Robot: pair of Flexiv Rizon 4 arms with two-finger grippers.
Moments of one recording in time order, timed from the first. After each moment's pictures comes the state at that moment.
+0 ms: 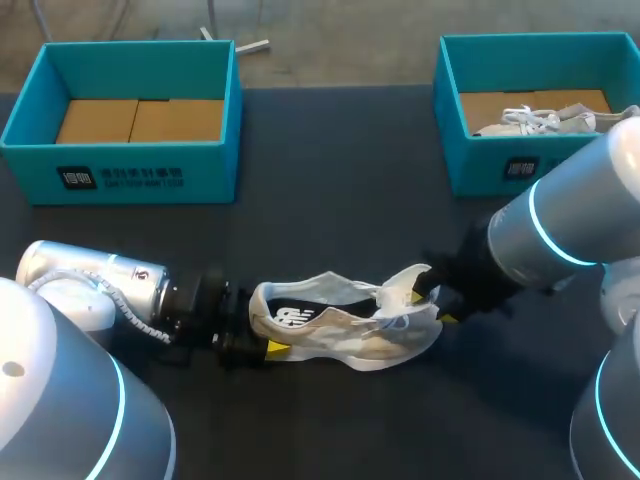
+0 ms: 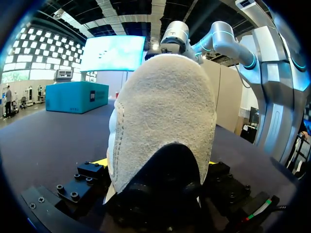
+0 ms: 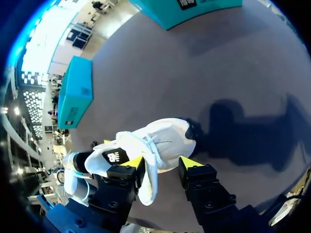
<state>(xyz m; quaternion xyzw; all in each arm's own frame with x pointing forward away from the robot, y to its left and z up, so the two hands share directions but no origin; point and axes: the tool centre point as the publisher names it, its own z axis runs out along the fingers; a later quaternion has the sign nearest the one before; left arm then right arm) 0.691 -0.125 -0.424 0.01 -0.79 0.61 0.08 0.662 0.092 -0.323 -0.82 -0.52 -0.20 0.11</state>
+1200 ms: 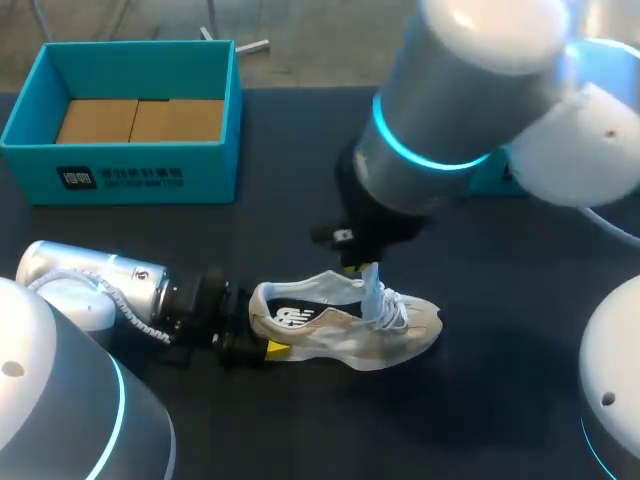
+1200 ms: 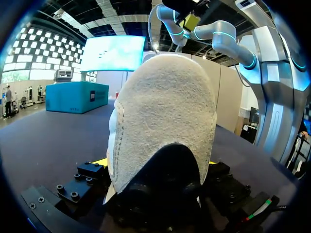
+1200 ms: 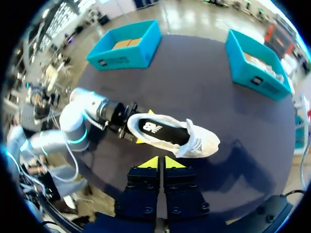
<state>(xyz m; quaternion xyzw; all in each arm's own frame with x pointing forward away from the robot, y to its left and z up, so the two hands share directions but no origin) 0.691 -0.125 -0.424 0.01 -0.79 0.61 0.08 0.634 0.197 -0.196 -0.60 -0.79 -0.13 -0.01</state>
